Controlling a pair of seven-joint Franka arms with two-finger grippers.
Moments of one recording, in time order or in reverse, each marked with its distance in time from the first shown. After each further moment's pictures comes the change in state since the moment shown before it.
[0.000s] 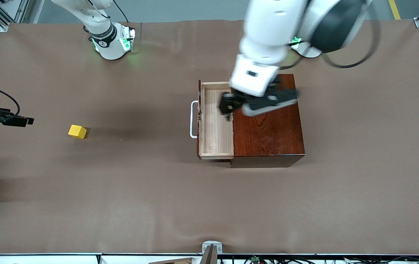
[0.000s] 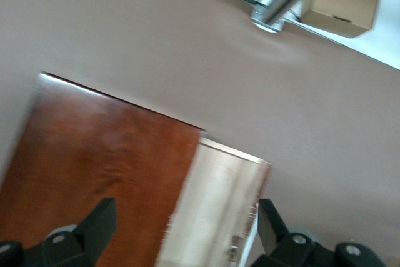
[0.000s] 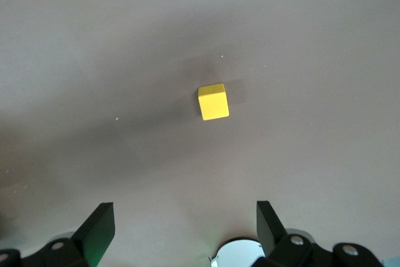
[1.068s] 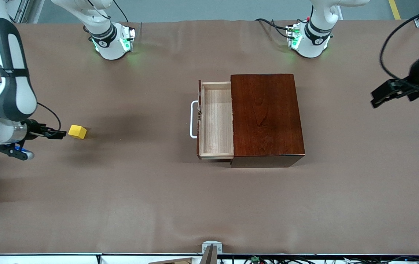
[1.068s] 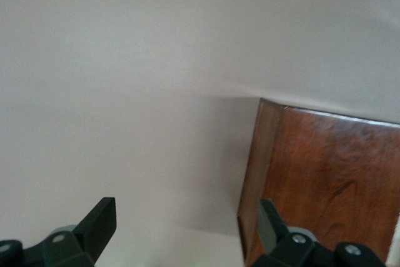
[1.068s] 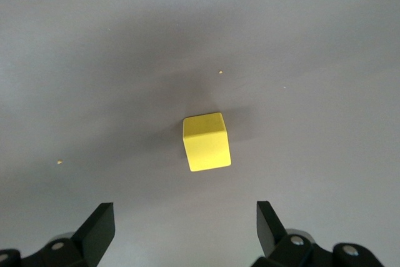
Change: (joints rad) left arm 0.489 -0.184 -0.005 -0.058 -0.001 -0.344 0.710; right arm 0.024 0.024 0.012 -0.404 -0.055 0.434 -0.008
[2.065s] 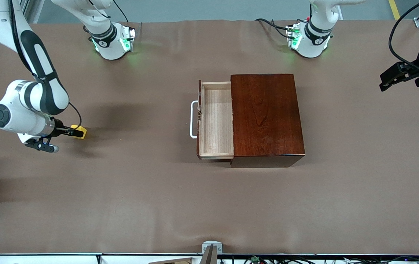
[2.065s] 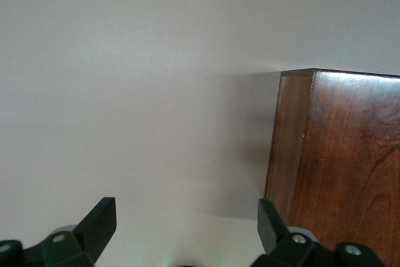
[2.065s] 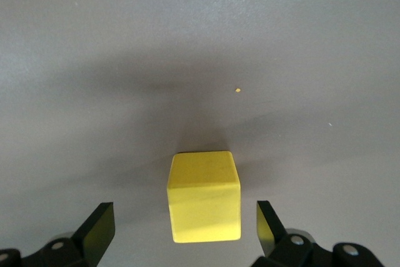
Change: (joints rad) left arm 0.124 -0.212 -0.079 -0.328 0.000 0.118 0.093; right arm 0.000 -0.007 -0.001 -0.324 -0.005 0.461 -0.133
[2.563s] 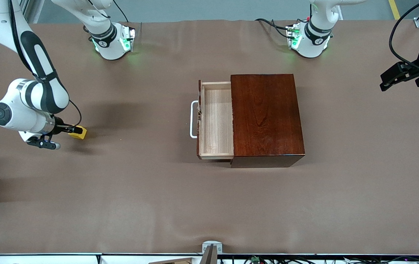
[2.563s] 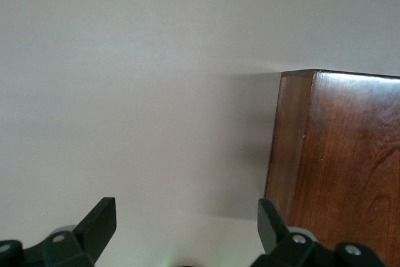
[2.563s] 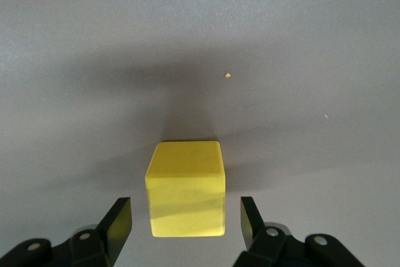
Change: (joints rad) left arm 0.001 -0.003 -0.001 0.000 0.000 0.002 -0.001; right arm -0.012 0.000 -0.007 -0.026 -0.003 0.004 -0.039
